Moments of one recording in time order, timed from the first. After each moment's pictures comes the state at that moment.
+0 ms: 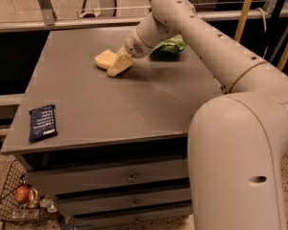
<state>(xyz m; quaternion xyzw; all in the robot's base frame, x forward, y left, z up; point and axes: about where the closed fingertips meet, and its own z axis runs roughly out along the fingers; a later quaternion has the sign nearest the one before) 0.746 0.077 0.828 -0.59 0.72 0.21 0.31</state>
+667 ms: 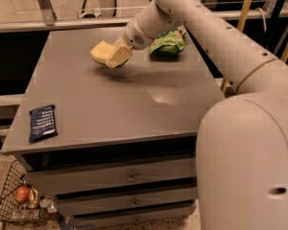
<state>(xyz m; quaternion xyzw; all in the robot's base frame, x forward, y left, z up) 0.729 0.081 0.873 -0.62 0.68 0.22 0.33</state>
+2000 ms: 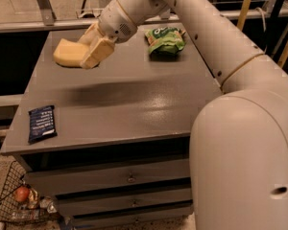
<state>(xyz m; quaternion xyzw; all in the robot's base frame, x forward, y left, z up) 0.618 0.142 0.938 -0.74 0.50 0.33 0.30</state>
